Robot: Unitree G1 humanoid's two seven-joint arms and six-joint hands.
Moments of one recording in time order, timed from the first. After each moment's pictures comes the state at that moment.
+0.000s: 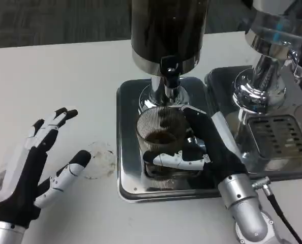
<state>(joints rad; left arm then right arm) 0.05 0.43 0.02 0.57 0.44 -0.85 0.31 -0.29 -0.07 0.23 0.67 -0.35 -0.50 -0.23</state>
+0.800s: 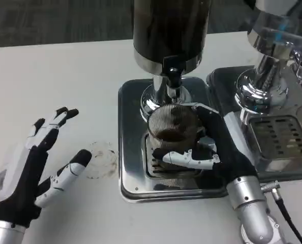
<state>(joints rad) 0.04 0.43 0.02 0.57 0.44 -0.85 0.31 -0.26 -0.09 0.21 0.65 -0.37 -0.50 -0.28</state>
